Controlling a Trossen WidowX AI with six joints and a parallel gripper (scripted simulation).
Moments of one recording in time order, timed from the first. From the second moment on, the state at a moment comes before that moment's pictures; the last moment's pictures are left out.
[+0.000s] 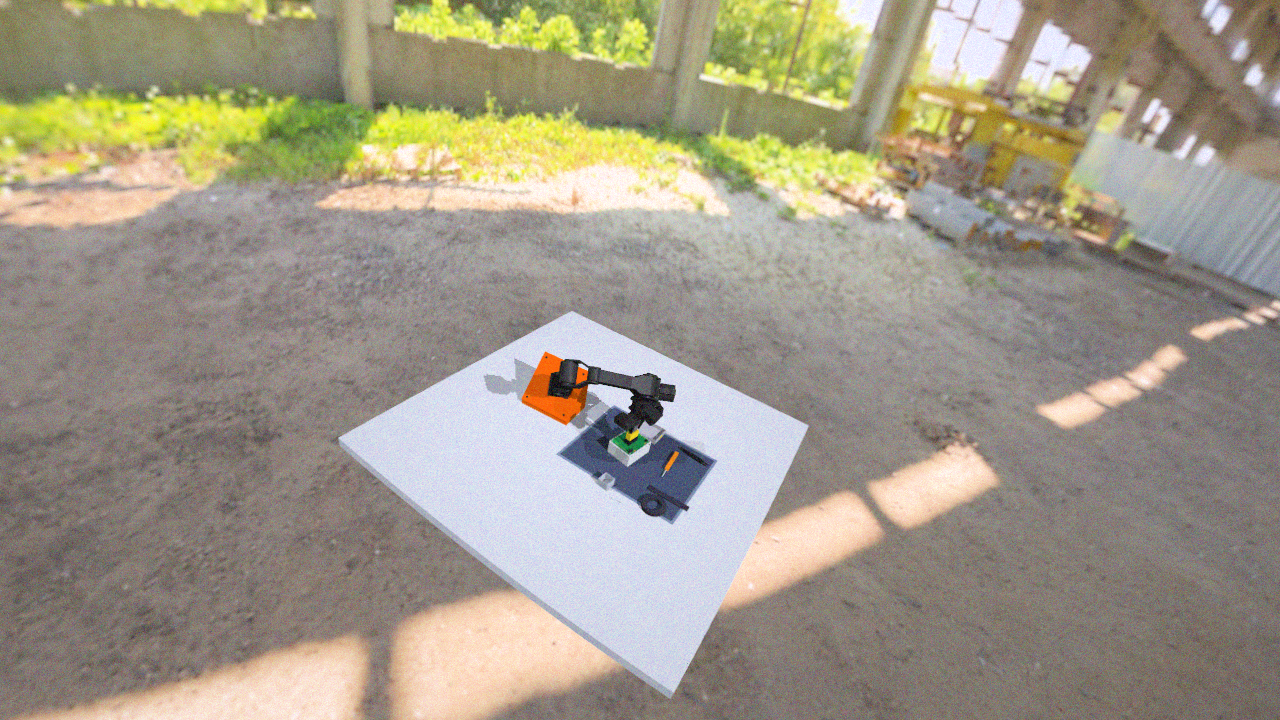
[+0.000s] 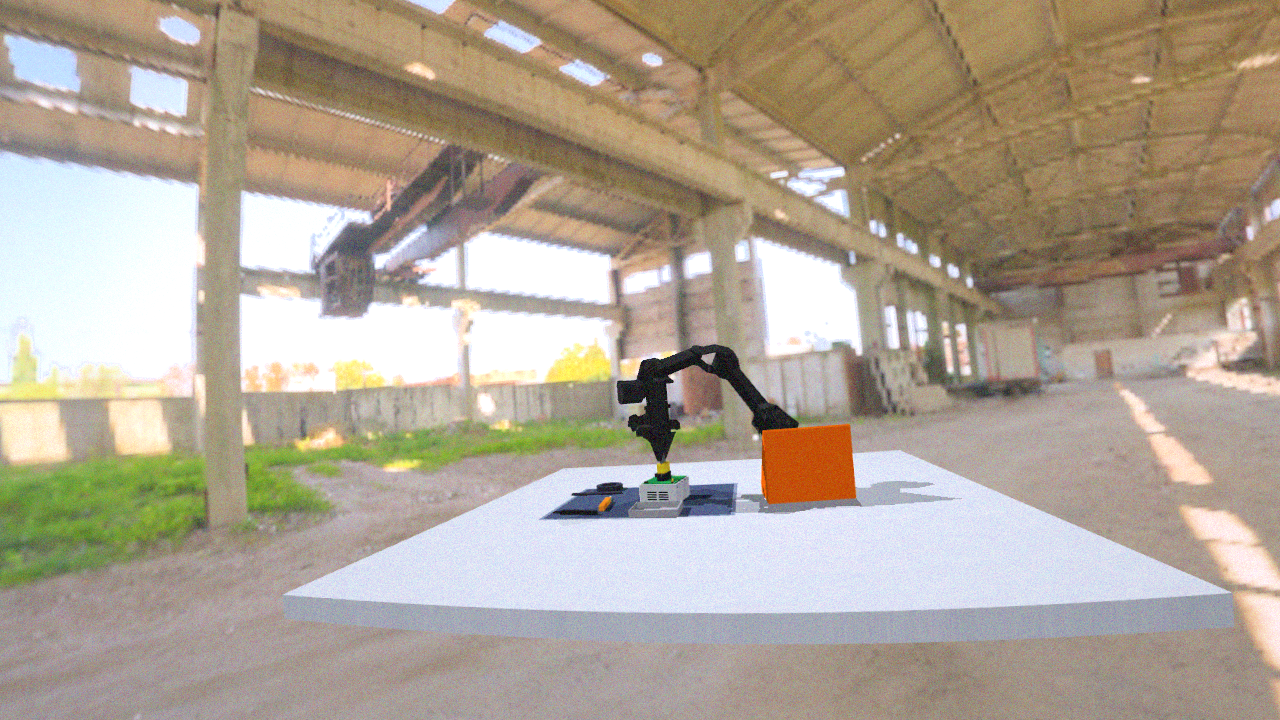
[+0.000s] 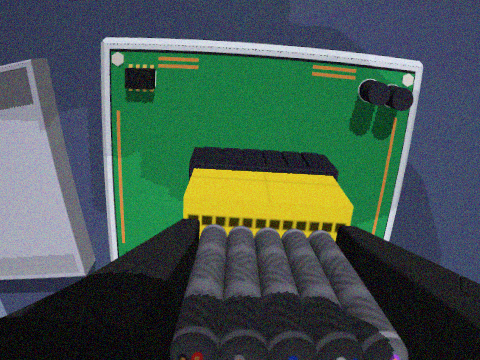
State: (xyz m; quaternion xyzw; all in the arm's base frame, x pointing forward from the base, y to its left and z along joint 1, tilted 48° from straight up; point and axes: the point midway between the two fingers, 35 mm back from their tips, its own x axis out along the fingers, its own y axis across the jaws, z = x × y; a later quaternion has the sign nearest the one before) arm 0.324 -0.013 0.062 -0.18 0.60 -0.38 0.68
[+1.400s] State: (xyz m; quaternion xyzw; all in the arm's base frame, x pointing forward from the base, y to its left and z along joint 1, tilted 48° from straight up) arm 0.326 -0.005 0.065 -0.21 0.60 -0.43 0.64
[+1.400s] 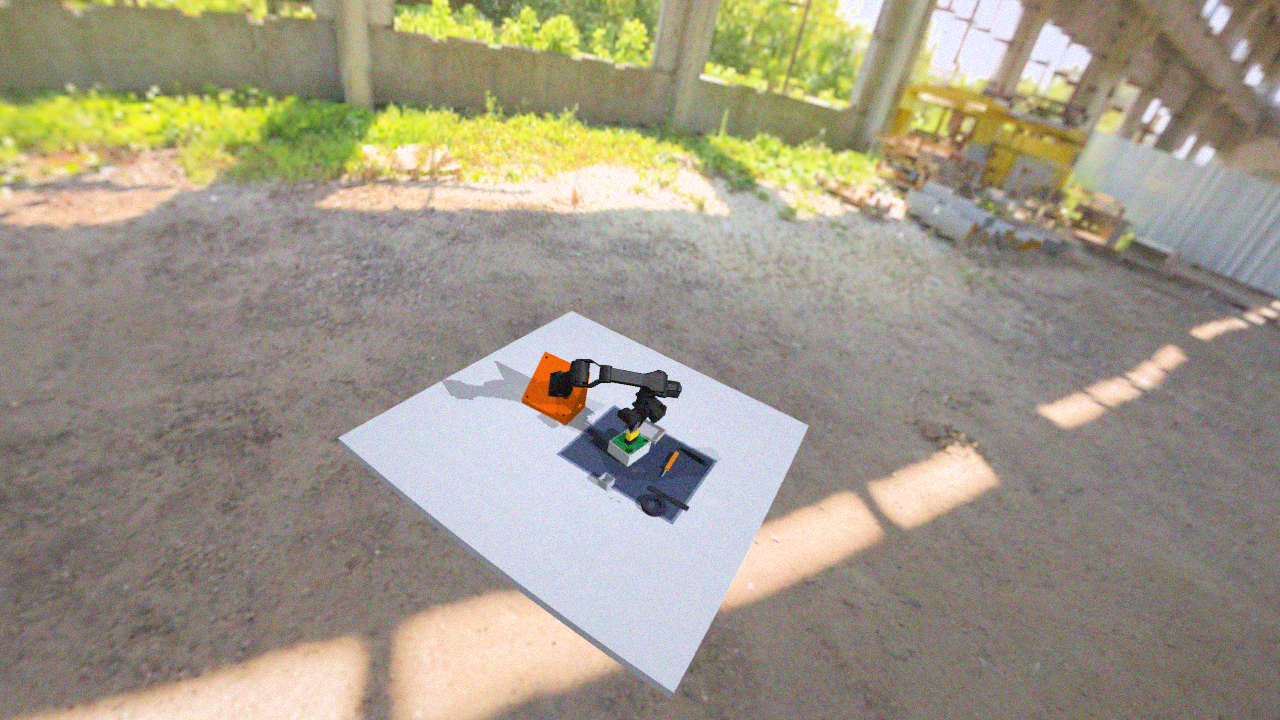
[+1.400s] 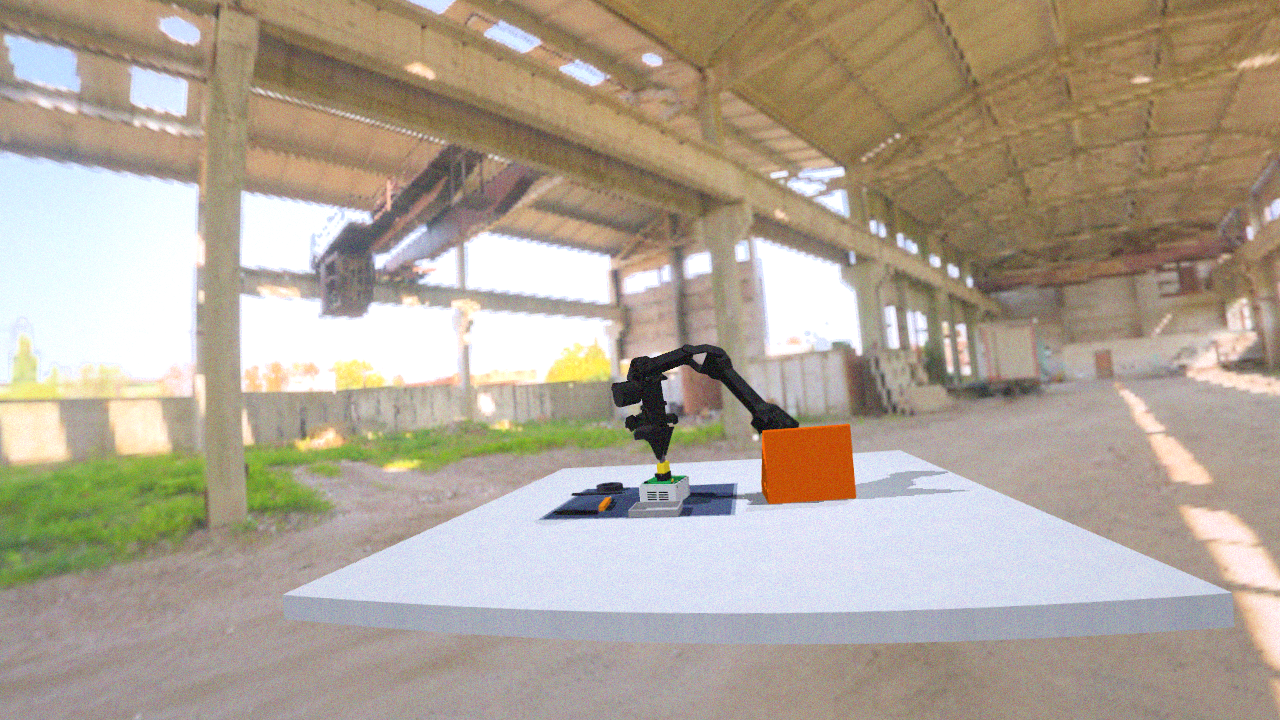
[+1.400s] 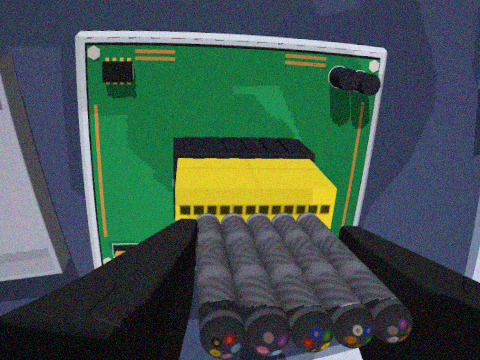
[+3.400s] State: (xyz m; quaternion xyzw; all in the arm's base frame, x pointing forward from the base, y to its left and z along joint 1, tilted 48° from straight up) arm 0.325 0.005 0.073 -0.21 0.60 -0.42 0.65
